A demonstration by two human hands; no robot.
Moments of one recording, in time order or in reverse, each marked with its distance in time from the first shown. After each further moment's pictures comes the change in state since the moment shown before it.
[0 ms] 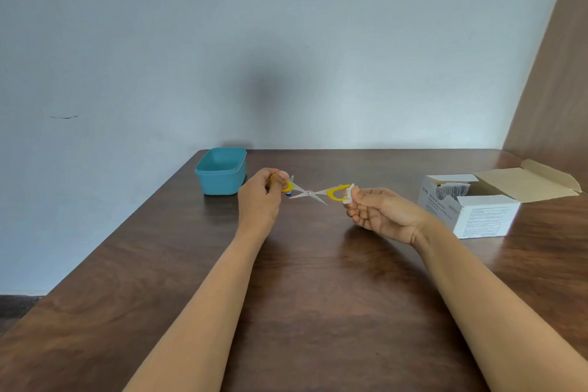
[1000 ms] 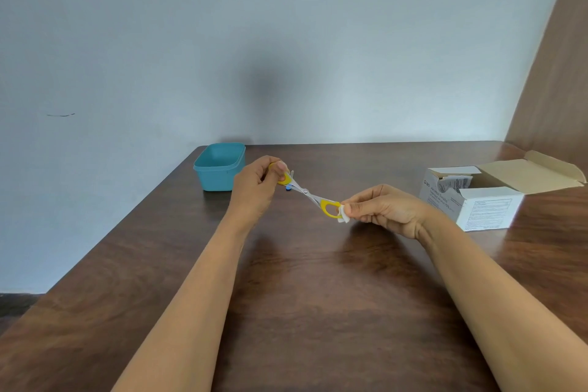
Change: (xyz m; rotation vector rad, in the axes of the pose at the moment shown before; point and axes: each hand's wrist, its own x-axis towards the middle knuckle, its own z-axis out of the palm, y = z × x) left_hand 0.006 0.008 -0.017 -0.061 -0.155 0.100; right_hand -0.003 0.000 -0.002 -0.302 -0.010 0.039
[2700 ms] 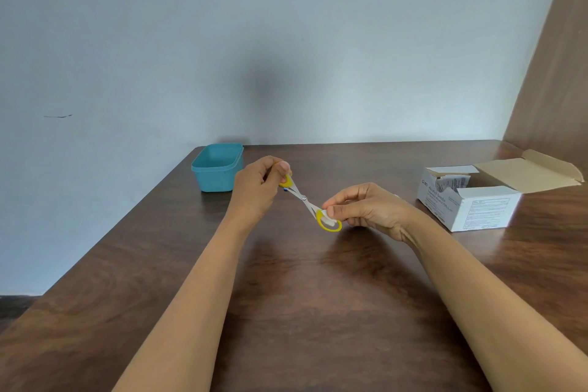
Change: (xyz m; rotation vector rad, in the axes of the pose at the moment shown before) left_hand -0.005 0.012 0.000 0.071 -0.035 0.022; right_hand 0.001 -0.001 0.019 -0.106 0.022 -0.084
